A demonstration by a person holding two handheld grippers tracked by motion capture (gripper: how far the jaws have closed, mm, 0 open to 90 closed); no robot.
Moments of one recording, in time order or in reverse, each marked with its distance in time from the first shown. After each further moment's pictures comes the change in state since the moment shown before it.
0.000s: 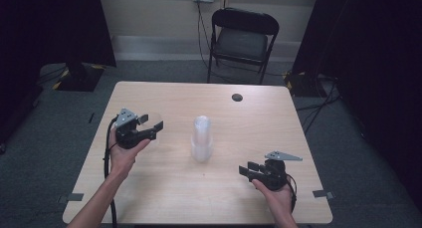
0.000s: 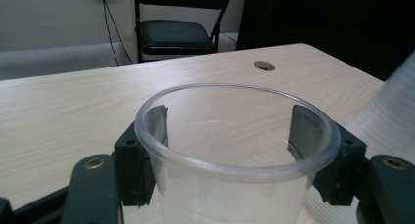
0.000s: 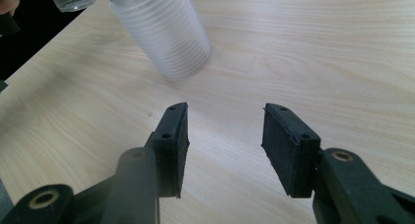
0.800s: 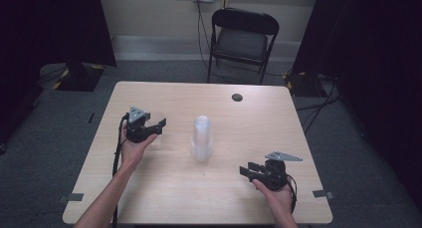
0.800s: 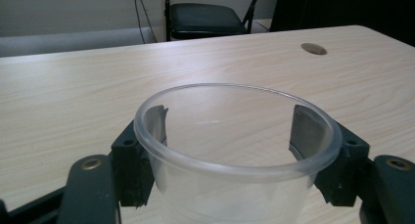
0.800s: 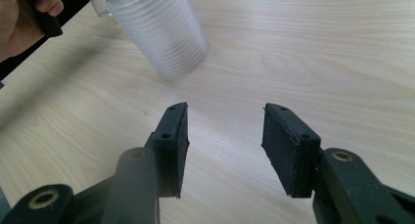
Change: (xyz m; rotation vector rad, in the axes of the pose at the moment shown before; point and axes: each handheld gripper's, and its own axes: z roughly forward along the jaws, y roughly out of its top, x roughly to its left) left arm 0.018 -0.022 0.050 0.051 0.120 -0.019; right arm -0.002 -0.002 0.000 0.005 -0.006 0.009
